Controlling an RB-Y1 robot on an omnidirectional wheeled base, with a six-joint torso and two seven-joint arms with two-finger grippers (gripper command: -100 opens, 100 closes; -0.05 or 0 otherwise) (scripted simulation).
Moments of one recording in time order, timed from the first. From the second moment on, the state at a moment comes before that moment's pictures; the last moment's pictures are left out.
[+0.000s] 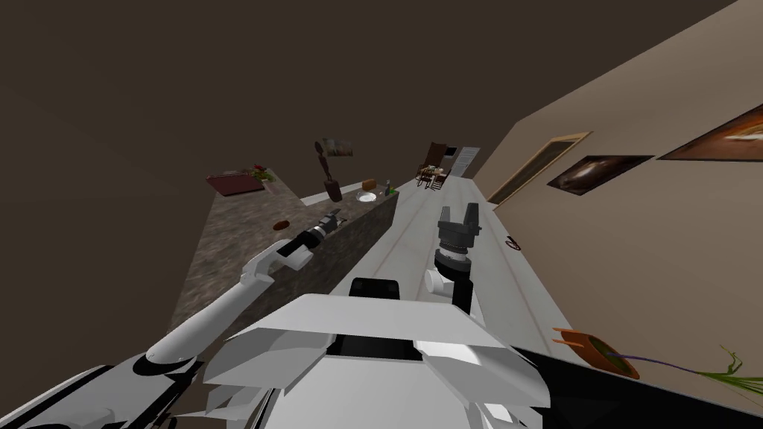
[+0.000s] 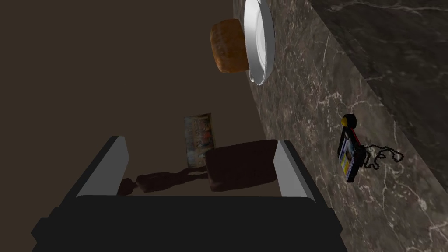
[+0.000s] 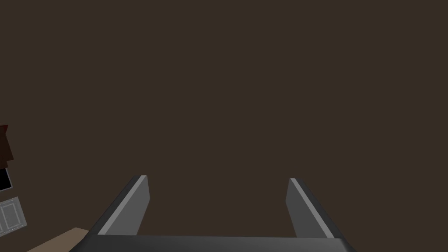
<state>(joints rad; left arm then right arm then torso) 0.23 0.75 -0.11 -2.06 0.23 0.19 0.30 0.46 0.00 0.05 -2.34 0.10 -0.56 -0.04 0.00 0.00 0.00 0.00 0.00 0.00</state>
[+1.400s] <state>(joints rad) 0.11 0.91 -0.18 -1.89 0.28 0.56 0.26 0.46 0.00 0.05 -2.34 0.10 -0.56 -0.04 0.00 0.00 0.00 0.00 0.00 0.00</state>
